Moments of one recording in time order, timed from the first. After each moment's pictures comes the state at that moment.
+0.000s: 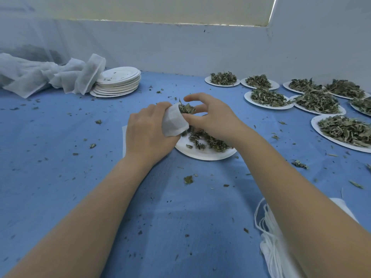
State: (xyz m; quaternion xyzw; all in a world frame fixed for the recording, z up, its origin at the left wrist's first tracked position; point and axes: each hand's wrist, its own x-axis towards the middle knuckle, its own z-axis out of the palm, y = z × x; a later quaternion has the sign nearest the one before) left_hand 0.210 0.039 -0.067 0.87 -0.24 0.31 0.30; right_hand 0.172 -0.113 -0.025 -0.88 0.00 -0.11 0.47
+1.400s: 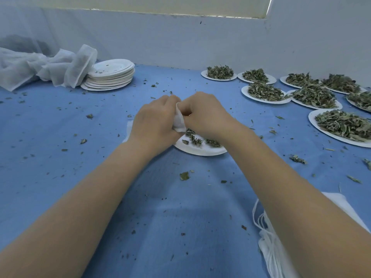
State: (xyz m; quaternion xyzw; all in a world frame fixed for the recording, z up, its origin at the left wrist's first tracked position) left_hand 0.216 0.023 -0.057 0.88 -0.31 0.26 0.22; right_hand 0.171 -0.096 -0.015 -0.96 -0.06 -0.08 0.27
